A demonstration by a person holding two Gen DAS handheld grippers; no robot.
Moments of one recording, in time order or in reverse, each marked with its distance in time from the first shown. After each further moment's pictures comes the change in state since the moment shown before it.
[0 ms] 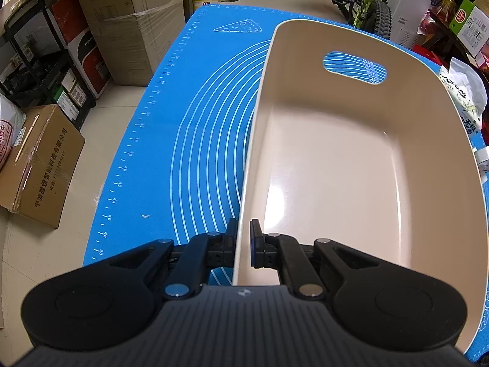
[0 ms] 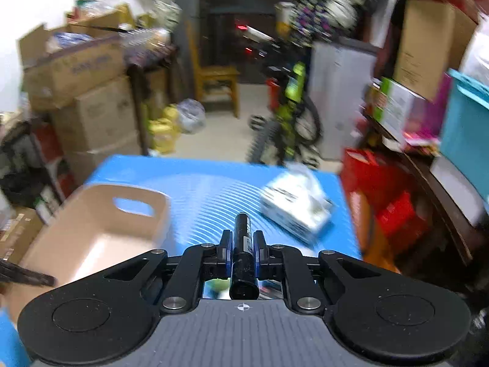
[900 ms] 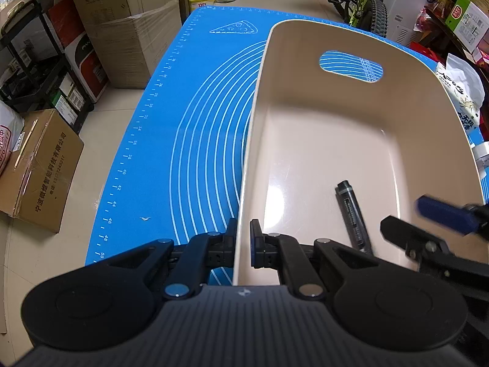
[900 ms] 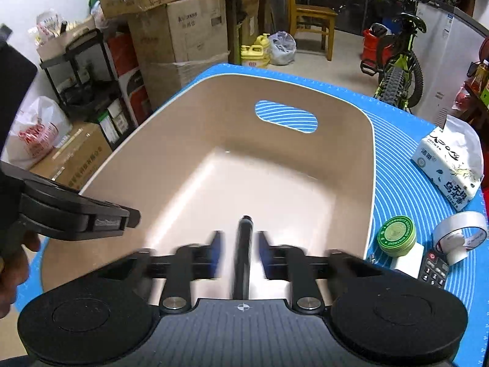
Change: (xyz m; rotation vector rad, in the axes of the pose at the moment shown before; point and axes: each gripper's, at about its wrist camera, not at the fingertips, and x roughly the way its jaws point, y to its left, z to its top) left arm -0.001 -0.003 0.002 0.019 -0.002 0.002; right arm 0.093 0.162 -0.057 -0.157 0.262 0.235
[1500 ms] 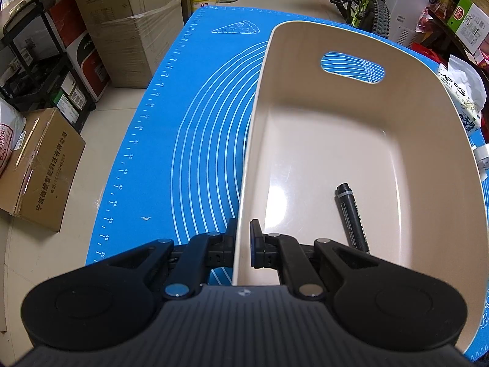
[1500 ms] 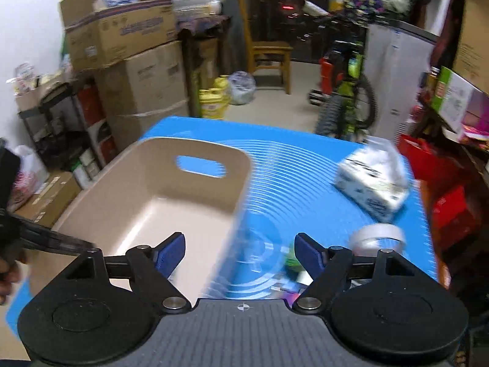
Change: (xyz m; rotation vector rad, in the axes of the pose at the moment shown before) left arm 0.000 0.001 0.001 -0.005 0.001 0.003; right arm -0.075 -0.095 -0.008 0.091 -0.148 -0.120
